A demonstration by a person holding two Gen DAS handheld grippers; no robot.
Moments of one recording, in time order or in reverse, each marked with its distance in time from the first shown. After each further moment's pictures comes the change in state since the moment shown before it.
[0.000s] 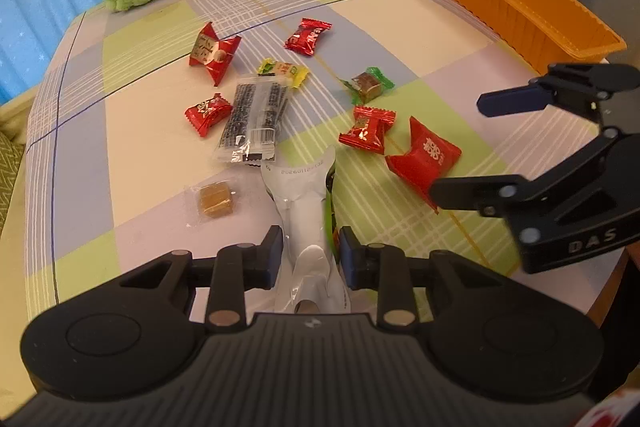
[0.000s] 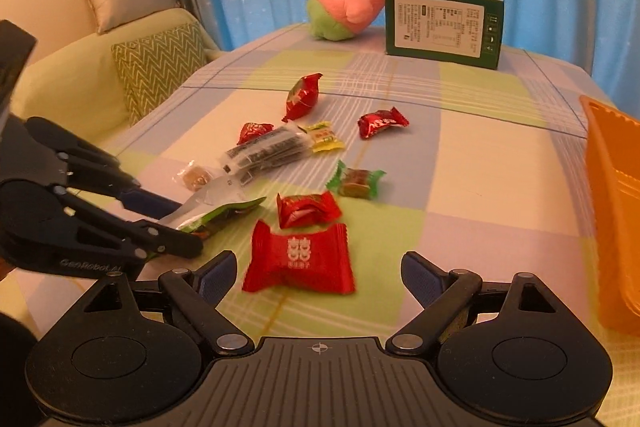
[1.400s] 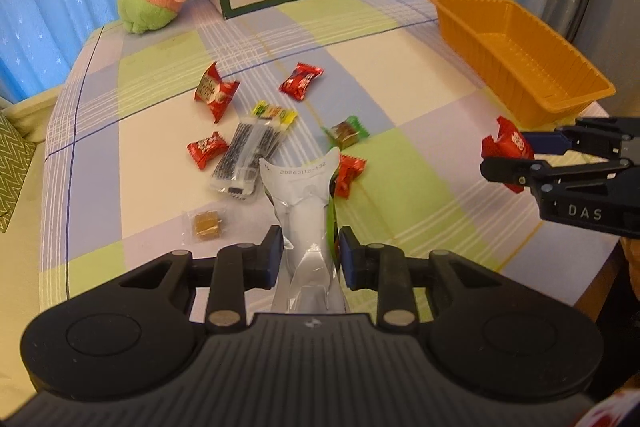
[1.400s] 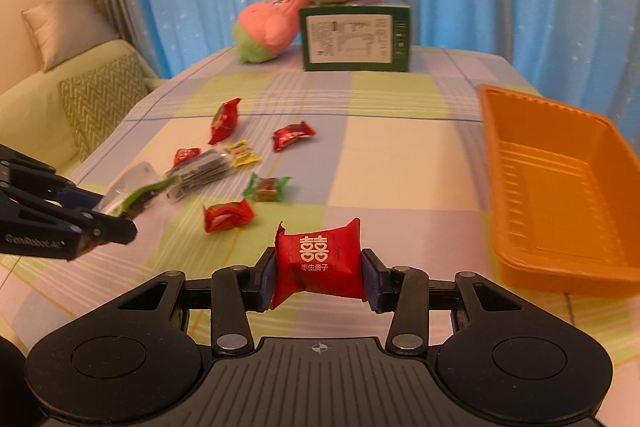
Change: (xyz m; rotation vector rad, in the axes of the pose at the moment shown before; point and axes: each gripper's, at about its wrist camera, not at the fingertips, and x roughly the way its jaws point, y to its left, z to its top) left arm -0.043 -0.032 0.022 -0.065 -0.060 0.023; right arm -0.062 -0.036 -0.014 0.120 -0.049 -0.158
